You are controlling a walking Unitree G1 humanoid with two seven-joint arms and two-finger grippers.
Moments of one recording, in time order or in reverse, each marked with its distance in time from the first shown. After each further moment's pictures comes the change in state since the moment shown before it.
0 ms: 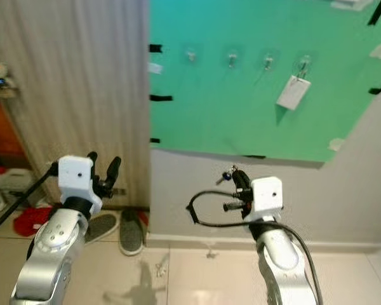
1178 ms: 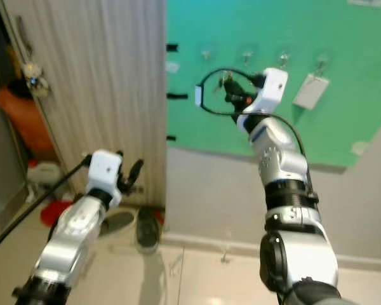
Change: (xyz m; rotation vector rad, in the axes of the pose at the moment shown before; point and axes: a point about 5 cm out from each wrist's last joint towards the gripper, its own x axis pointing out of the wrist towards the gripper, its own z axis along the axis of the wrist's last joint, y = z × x) left arm 0.031 -0.018 -0.014 0.093 0.035 -0.178; right arm 0.139 -0.026 0.113 0.365 -0.131 0.161
